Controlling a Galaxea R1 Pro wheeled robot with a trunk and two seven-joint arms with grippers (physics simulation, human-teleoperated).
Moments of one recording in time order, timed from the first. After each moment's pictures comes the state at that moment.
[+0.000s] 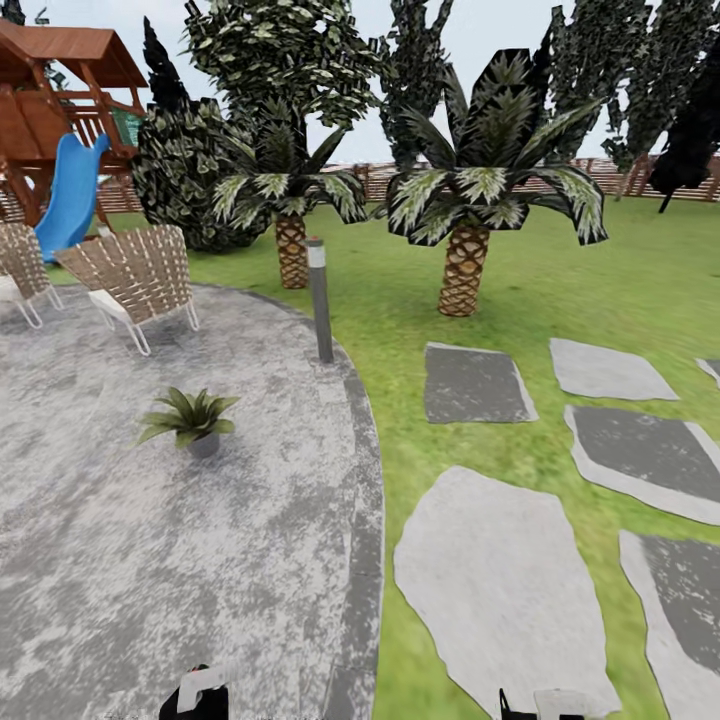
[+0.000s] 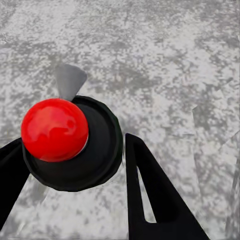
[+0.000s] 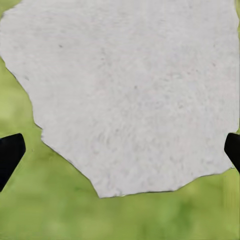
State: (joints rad) left arm -0.28 0.01 0.10 -0.34 0.04 -0.41 0.03; right arm -0.21 -0.07 0.01 -0.38 0.05 -0.43 -0.15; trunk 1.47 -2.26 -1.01
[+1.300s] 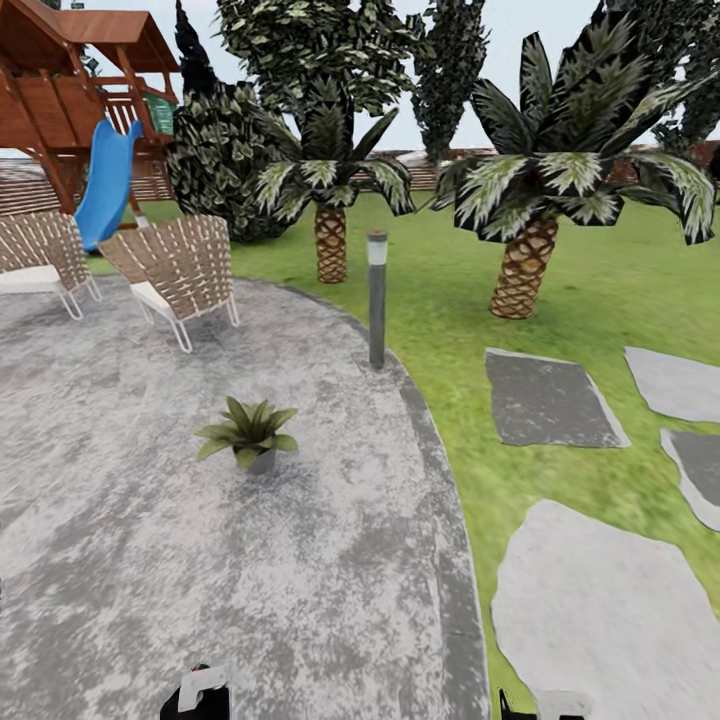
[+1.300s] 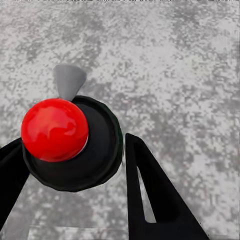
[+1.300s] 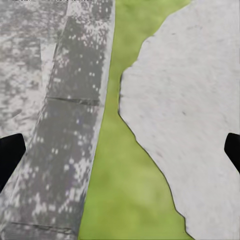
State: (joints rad) left arm -0.28 0.01 0.10 -0.34 0.04 -0.41 0.03; right arm -0.21 -0.07 0.01 -0.38 0.05 -0.43 -0.15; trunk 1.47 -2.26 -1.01
